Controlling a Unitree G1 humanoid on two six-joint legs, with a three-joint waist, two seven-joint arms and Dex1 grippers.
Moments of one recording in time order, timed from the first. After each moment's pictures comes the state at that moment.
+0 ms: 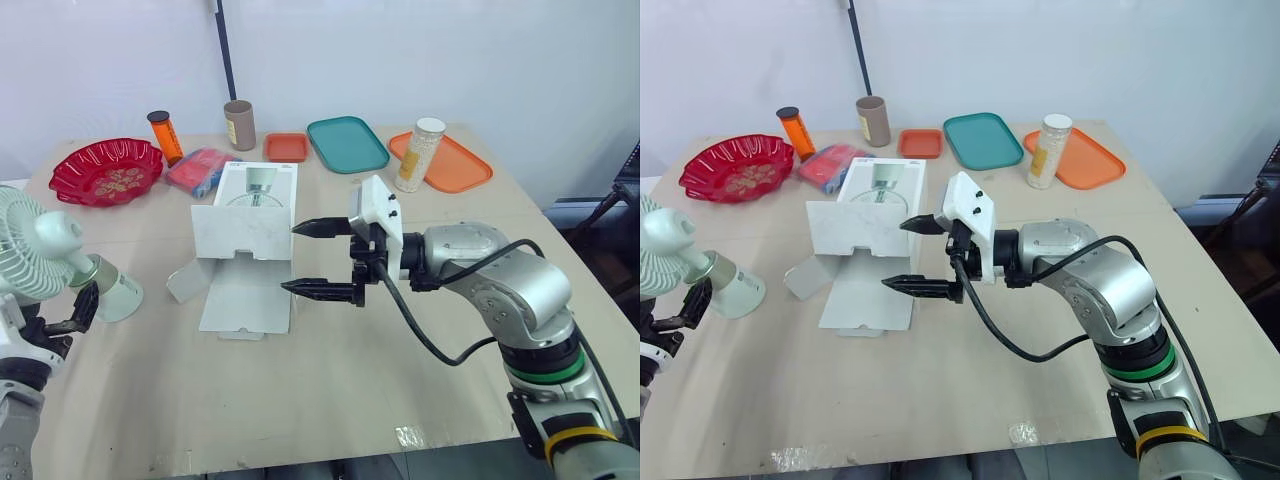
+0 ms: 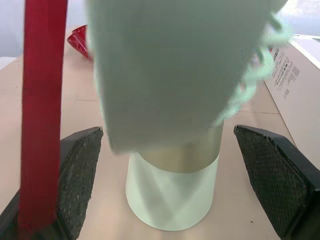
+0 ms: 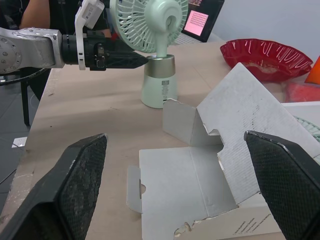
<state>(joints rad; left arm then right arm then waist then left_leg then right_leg) 0.25 0.42 0.67 -0.38 -0.64 0.37 -0.28 -0.72 -0.54 0.20 -0.44 0.61 0.83 0.84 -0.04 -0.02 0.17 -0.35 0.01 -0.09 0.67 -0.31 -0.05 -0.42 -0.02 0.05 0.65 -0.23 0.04</state>
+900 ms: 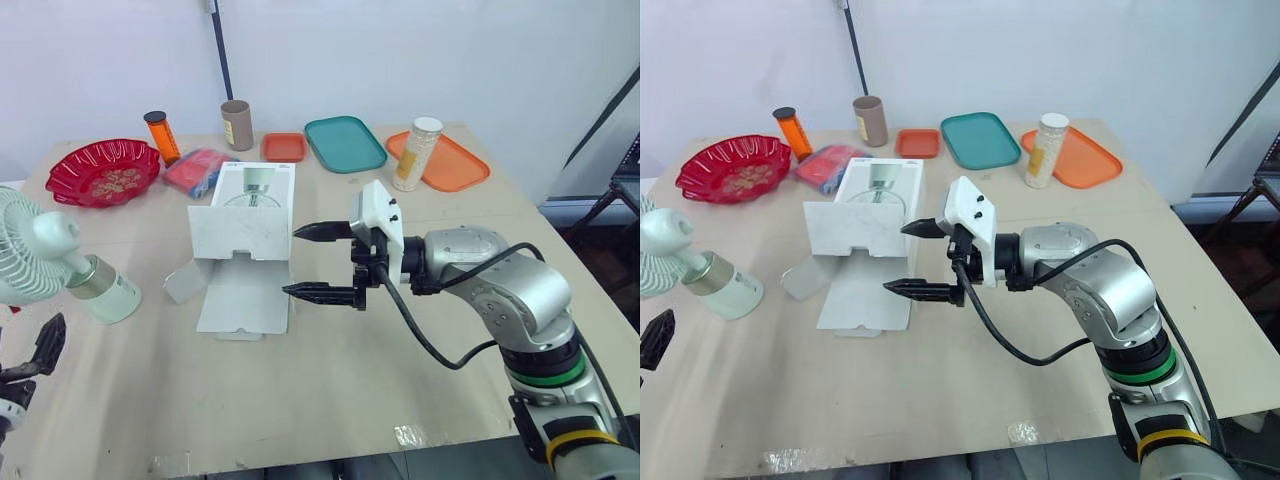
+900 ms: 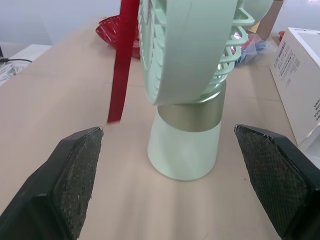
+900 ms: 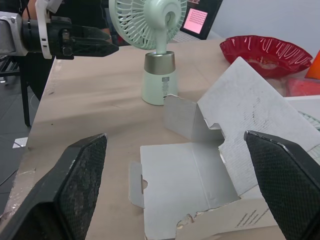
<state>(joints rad) 0.57 0.37 0.83 -0.62 -0.83 0.42 -0.23 -0.71 -0.55 0.20 -0.45 0.61 0.82 0.85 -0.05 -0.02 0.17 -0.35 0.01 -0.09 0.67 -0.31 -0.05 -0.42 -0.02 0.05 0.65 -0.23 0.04</state>
